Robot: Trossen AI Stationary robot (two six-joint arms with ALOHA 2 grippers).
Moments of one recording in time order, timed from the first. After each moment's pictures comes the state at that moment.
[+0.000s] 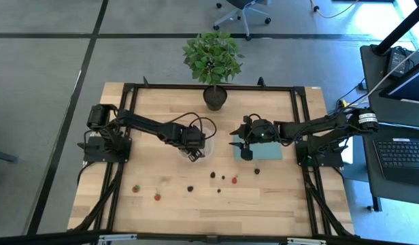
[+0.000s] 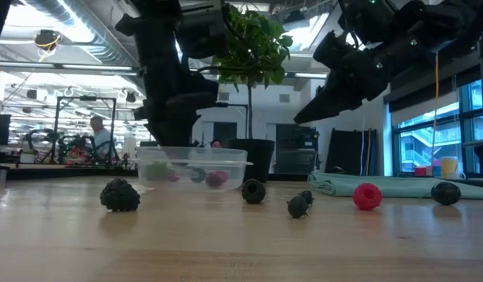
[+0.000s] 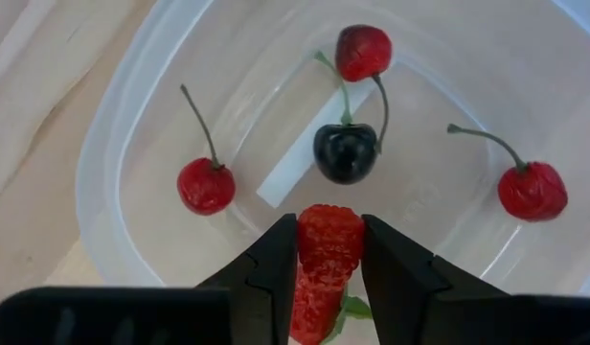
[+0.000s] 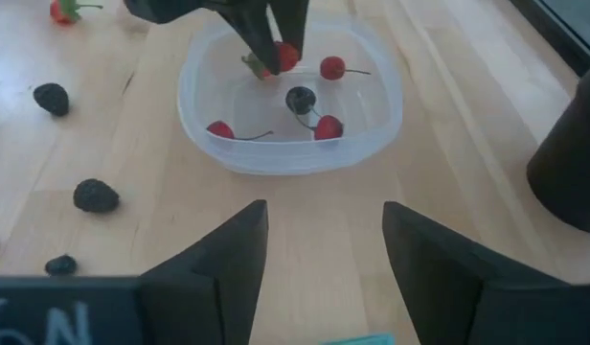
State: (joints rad) left arm -0.02 1.74 1.10 -0.70 -0.27 -0.68; right arm -0.05 1.35 0.56 0.24 0.05 -0.03
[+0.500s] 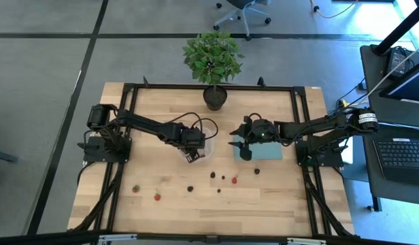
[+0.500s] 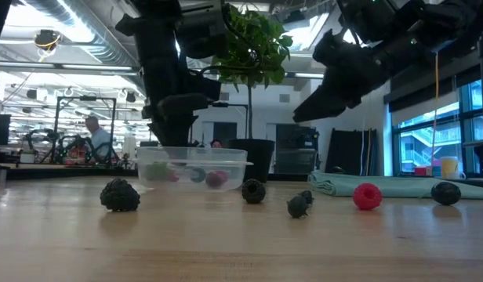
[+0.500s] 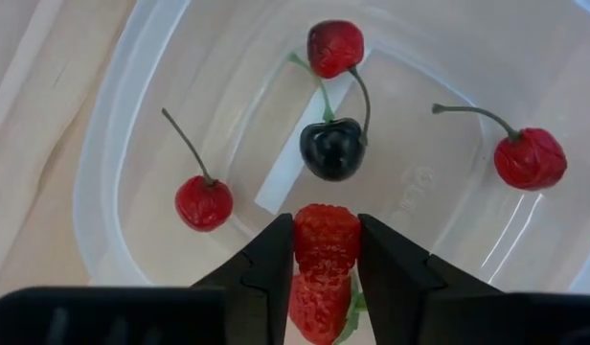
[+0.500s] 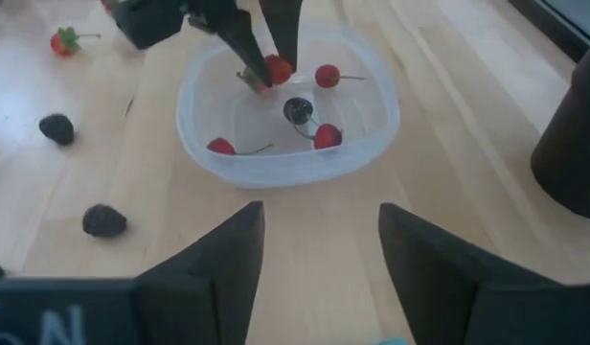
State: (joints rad) left arm -0.02 1.74 1.10 -0.70 -0.27 -0.53; right arm -0.05 1.35 0.56 0.27 0.05 0.06
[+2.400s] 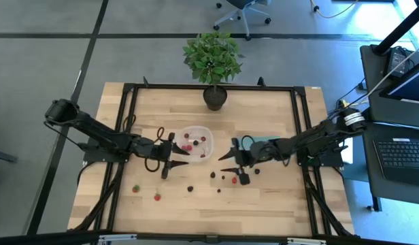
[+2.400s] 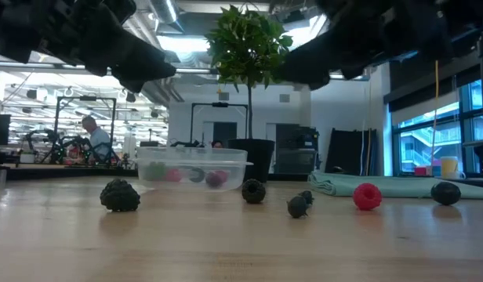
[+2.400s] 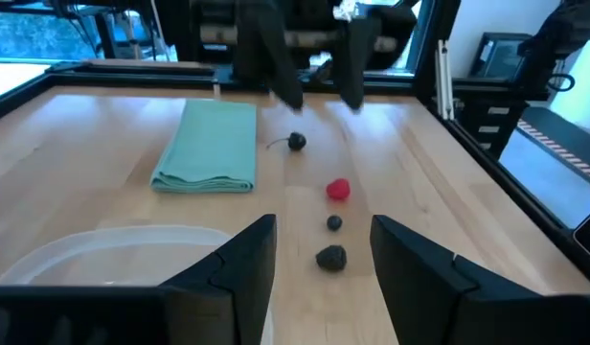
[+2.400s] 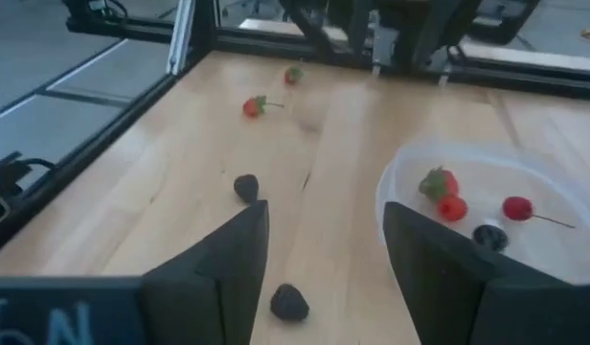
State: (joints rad) left arm -0.28 1.16 0.31 0.62 -0.22 -0.12; right arm 0.25 1.54 0.64 0.57 0.05 -0.03
